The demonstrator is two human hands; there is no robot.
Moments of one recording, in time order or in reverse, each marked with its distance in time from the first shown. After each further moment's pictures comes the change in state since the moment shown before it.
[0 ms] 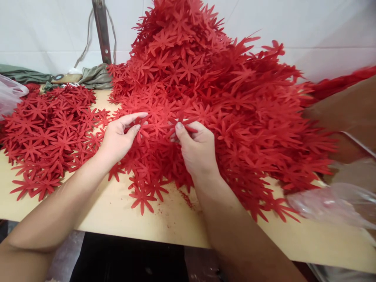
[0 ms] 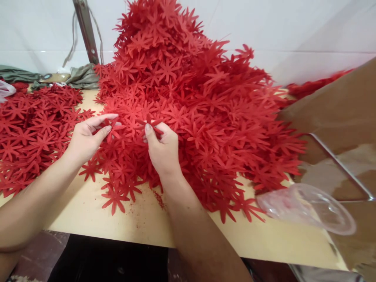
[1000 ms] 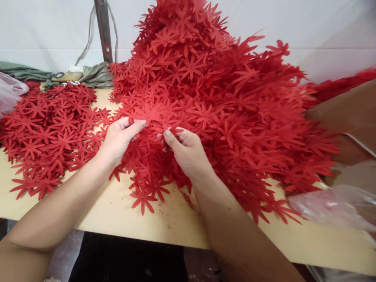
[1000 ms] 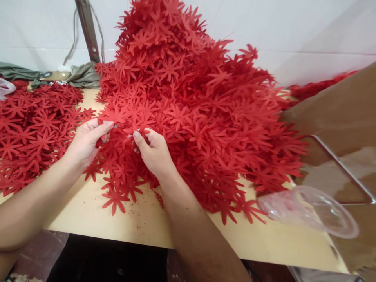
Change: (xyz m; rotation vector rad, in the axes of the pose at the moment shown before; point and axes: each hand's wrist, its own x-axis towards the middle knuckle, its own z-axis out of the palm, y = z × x) left_hand -0.003 0.002 0.009 -0.410 0.065 -0.241; right_hand -0.004 -0.008 0.006 0.134 -0.316 0.178
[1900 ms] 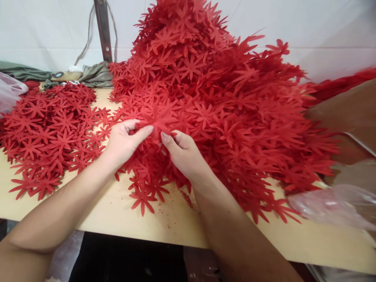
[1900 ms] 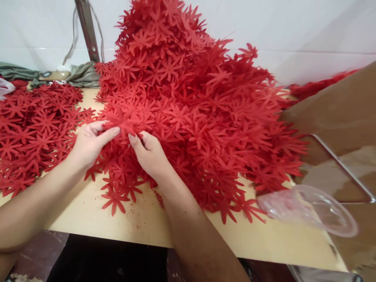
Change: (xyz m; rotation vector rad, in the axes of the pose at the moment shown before) left_hand -0.002 -0.005 -0.001 0.108 -0.090 0.102; right_hand -0.004 -0.003 0.002 -0.124 -0.060 -0.049
